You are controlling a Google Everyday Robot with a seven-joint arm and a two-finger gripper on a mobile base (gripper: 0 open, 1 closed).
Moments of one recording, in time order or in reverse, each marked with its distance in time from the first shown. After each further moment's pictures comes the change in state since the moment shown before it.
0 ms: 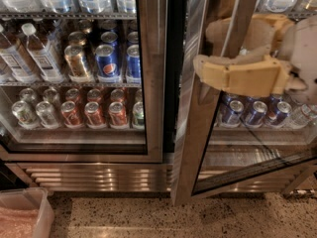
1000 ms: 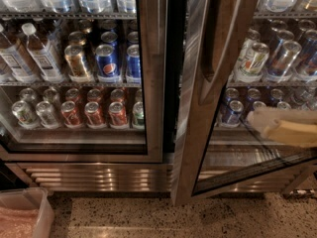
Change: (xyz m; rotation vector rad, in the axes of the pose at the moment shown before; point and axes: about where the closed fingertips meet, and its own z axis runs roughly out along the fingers) arm -0.037 0.016 -0.071 0.299 -0.118 -0.142
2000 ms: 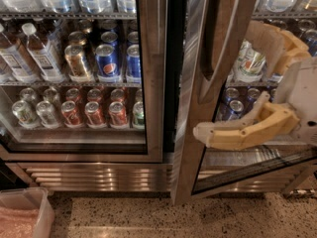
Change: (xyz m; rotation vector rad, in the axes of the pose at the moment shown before) arm 0.058 0.031 0.055 -0.202 0.038 0.160
